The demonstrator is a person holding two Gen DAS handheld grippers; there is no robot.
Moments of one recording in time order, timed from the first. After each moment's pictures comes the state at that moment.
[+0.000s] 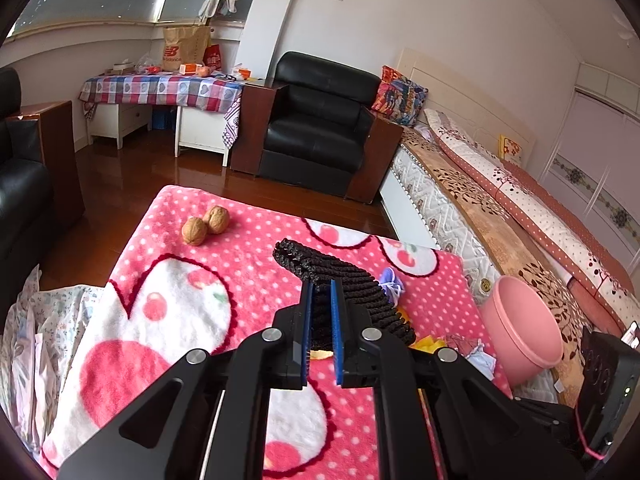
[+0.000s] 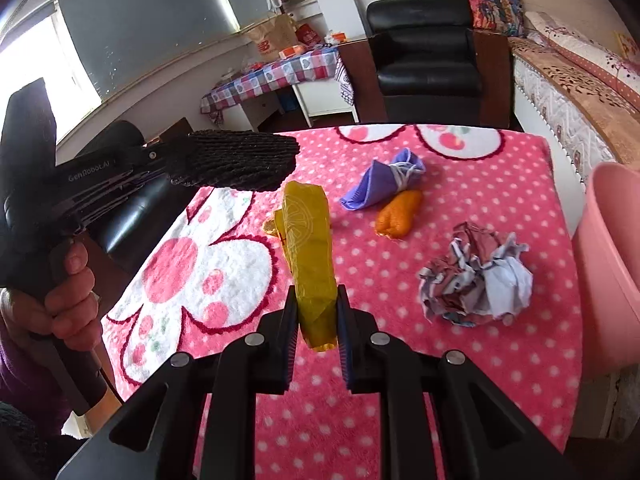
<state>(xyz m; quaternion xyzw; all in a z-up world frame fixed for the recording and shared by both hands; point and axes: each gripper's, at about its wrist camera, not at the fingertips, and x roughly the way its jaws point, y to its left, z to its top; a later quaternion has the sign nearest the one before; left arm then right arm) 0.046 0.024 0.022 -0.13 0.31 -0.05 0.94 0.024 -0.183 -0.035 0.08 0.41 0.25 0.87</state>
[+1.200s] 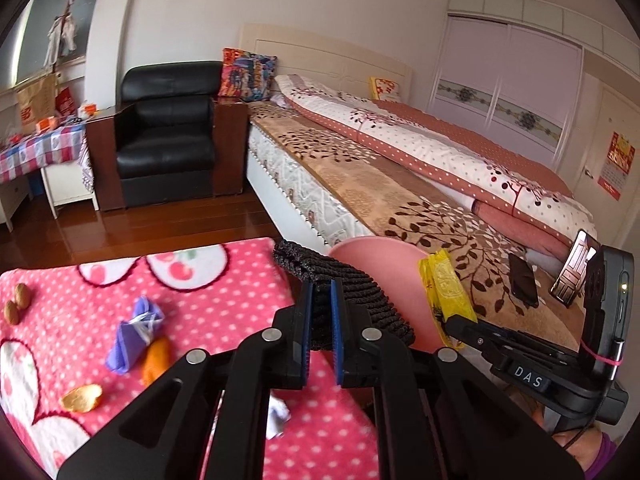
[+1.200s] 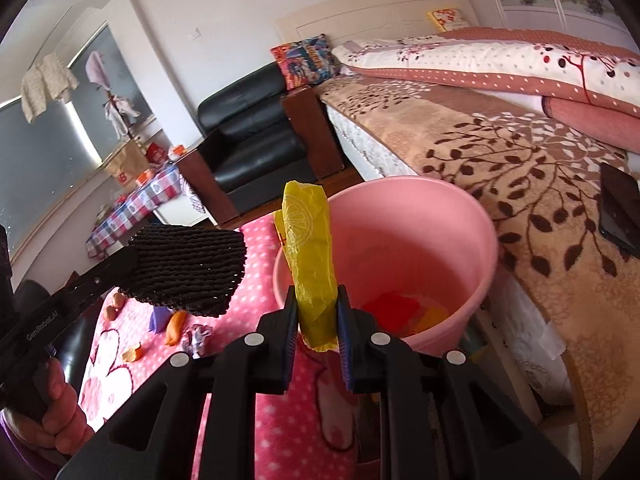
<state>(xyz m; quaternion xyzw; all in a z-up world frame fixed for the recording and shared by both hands) 0.075 -0.218 0.033 -0.01 0.30 -0.27 0.92 0.007 -0.436 -0.012 0.22 0.32 -0.01 0.92</state>
